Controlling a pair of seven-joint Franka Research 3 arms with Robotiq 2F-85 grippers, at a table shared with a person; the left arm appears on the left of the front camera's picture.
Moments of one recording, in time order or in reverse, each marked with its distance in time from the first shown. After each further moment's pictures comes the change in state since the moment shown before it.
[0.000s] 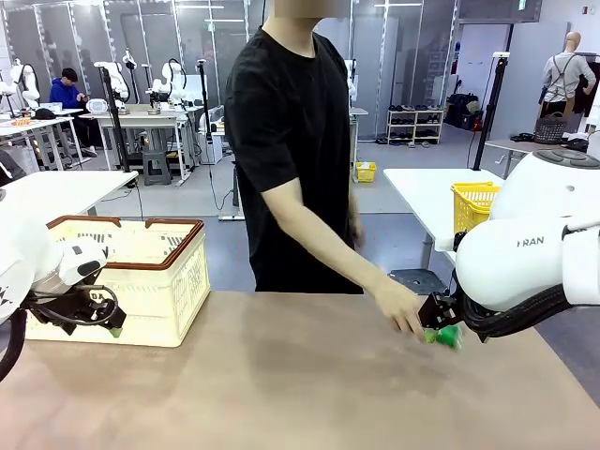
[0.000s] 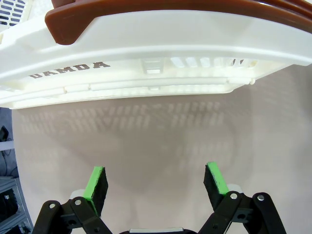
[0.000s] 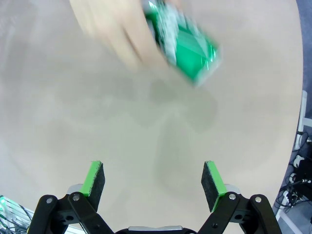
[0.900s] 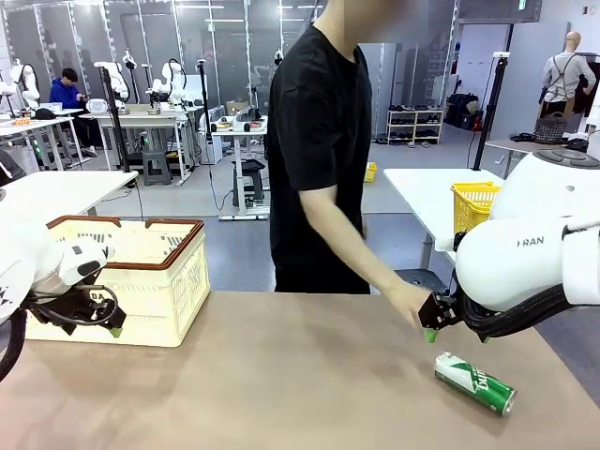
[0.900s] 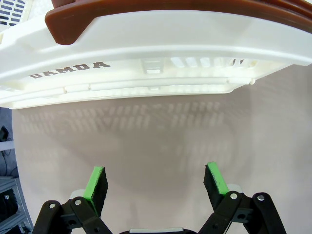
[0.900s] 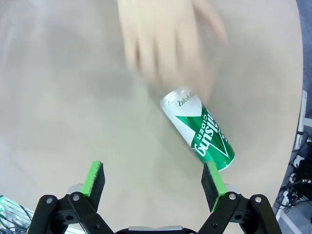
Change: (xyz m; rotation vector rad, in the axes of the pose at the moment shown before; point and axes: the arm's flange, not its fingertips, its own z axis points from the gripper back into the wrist) left arm 0.000 0.000 0.000 0.000 0.000 0.000; right arm 0.000 0.000 0.000 0.000 0.000 0.000
